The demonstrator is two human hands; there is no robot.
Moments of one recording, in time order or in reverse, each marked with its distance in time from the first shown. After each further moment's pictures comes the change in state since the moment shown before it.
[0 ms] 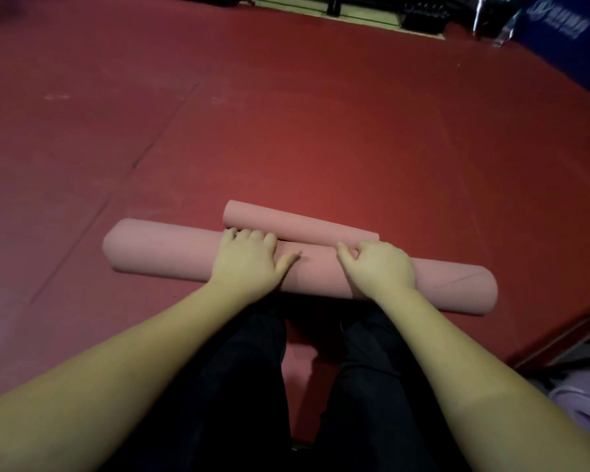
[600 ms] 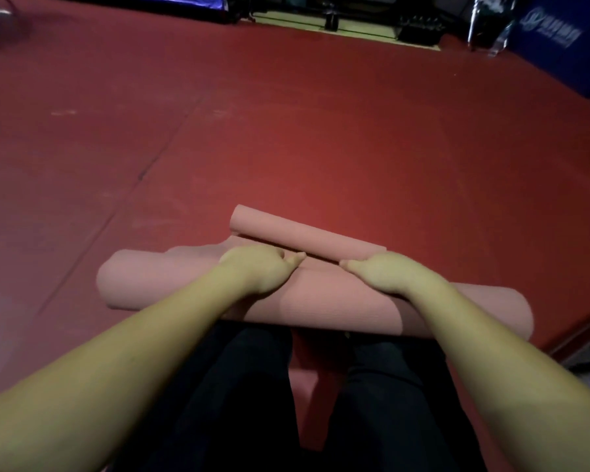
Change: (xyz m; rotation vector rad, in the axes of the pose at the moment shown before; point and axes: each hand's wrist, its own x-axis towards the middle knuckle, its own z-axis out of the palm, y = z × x) left_hand 0.008 0.004 -0.041 -0.244 -0.447 -0.103; right_hand 0.003 0.004 -0.039 0.117 -0.555 -0.044
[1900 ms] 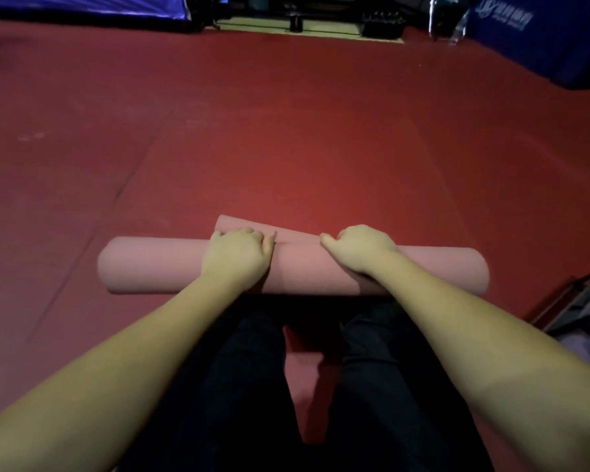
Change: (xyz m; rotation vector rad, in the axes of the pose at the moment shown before) left_hand 0.010 -0.005 0.009 0.213 0.443 0.100; right_hand 0.011 -0.009 0.000 -0.036 0.295 0.044
